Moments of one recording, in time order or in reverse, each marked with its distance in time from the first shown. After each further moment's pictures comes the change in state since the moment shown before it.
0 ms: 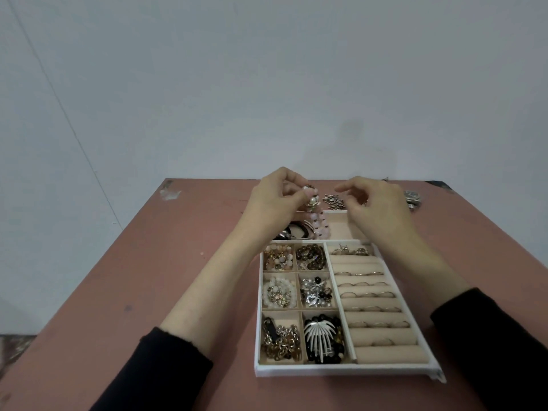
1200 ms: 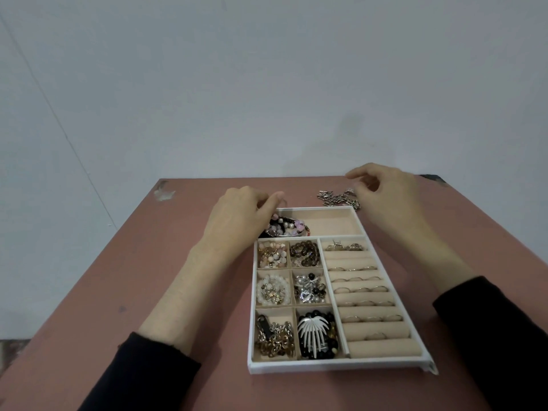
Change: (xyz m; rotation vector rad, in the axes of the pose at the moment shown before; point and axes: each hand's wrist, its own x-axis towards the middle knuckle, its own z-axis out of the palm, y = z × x) left_hand -0.003 -0.017 -0.027 0.880 0.135 0.183; right_hand 0.009 0.012 -0.013 -0.019 0.097 0.042
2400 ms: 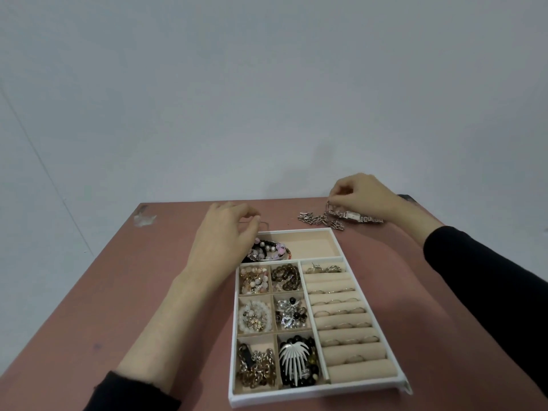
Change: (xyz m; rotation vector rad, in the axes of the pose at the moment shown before) left_hand 0.006 -0.006 0.005 -0.021 0.098 0.103; right_hand 0.072 0.035 -0.009 -0.043 -0.429 -0.067
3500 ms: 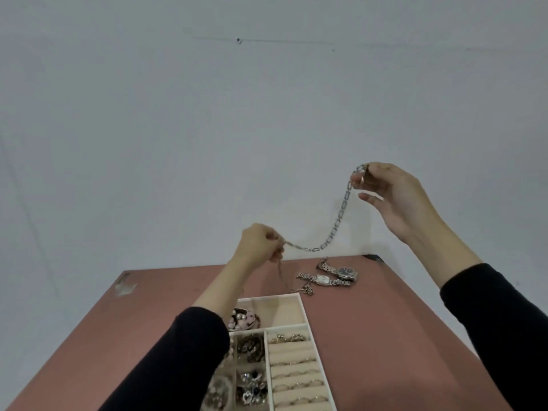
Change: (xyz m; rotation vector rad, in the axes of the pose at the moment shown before) left_hand 0.103 0.075 0.036 -0.517 -0.262 -0.220; right_hand -0.034 -0.035 -0.123 1.085 0.454 -0.054
